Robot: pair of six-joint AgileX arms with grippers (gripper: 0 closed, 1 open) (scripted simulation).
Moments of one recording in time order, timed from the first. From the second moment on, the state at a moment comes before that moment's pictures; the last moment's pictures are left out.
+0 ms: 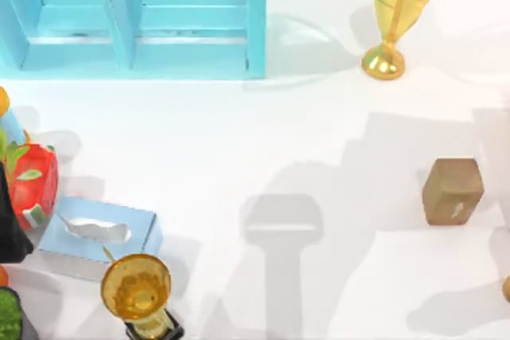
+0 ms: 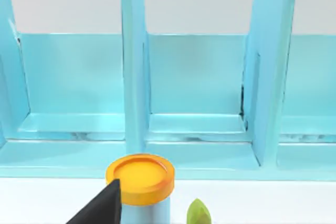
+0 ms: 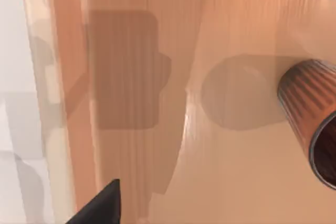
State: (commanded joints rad) left arm 0.00 0.00 0.00 0.00 0.00 0.00; right arm -0.29 2.02 1.82 -1.38 0.00 -0.27
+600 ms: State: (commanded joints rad) left arm 0.00 0.00 0.00 0.00 0.00 0.00; right arm -0.48 2.06 1.92 -1.43 0.00 -0.46
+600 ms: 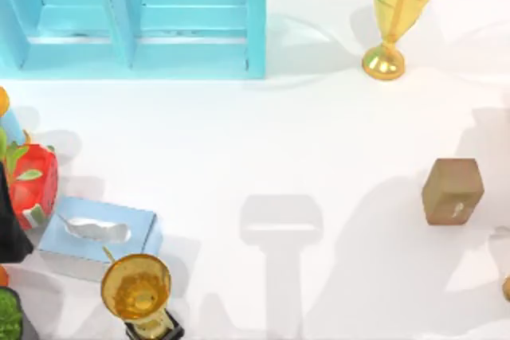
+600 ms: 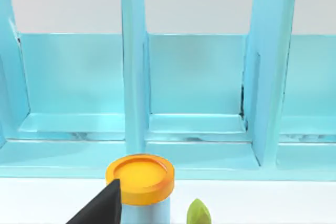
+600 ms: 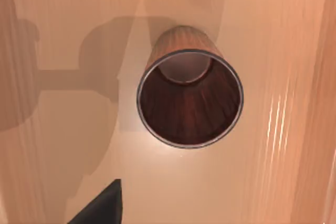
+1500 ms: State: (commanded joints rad) left arm 0.00 0.00 0.00 0.00 0.00 0.00; right arm -0.48 2.10 1.58 -1.05 0.00 -0.46
